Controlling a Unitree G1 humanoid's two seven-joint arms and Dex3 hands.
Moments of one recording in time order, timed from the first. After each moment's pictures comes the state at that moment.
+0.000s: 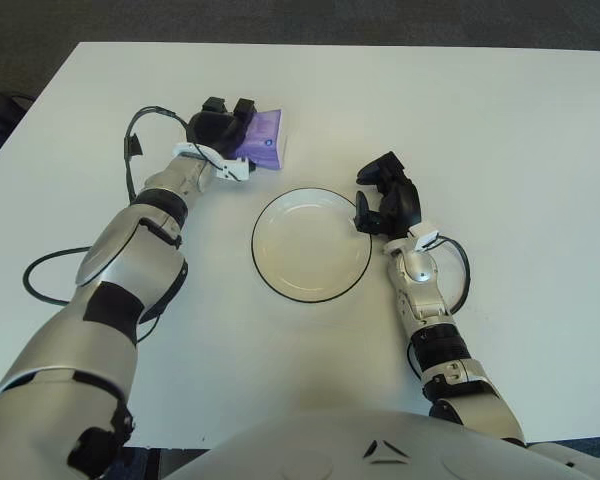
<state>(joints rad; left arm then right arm) -1.04 0.41 -0.63 1.33 0.73 -0.34 0.46 -0.25 0.12 0.03 0.43 -0.02 -0.50 -0.04</state>
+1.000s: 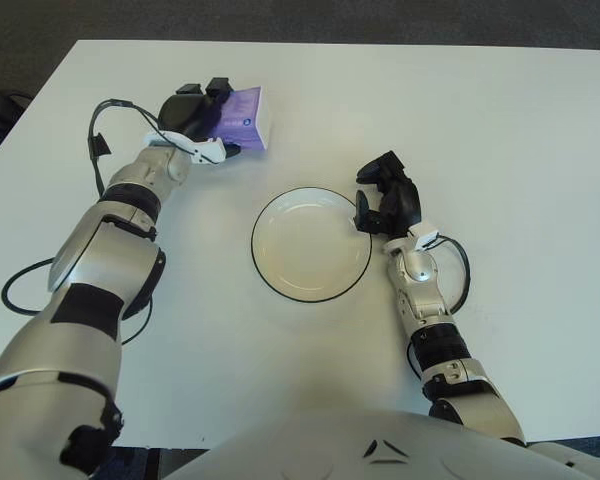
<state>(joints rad) -1.05 0.50 -0.47 1.31 0.67 -0.51 0.45 -0.25 0.12 0.03 0.43 -0.02 -0.50 -0.04</state>
